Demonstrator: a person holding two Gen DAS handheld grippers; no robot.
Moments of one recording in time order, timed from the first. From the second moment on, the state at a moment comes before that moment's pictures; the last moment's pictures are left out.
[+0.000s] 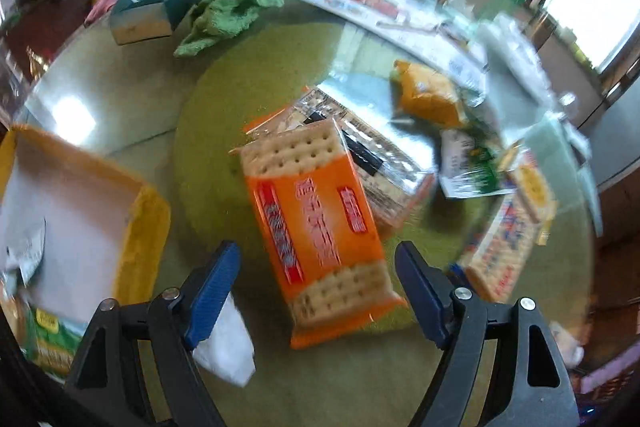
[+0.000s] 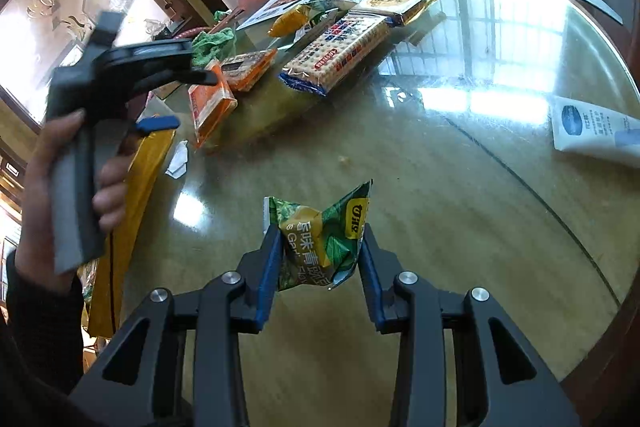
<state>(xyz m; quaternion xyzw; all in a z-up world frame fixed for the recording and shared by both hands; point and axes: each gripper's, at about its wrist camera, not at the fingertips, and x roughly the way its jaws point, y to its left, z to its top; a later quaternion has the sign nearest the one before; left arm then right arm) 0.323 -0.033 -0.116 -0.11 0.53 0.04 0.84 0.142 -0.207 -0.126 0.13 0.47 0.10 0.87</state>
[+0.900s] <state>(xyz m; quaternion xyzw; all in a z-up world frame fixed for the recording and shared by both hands) 0.093 -0.024 -0.114 -0.12 0.48 -0.12 0.86 0.111 -0.175 -0.128 0.07 0.46 0.11 0.88</state>
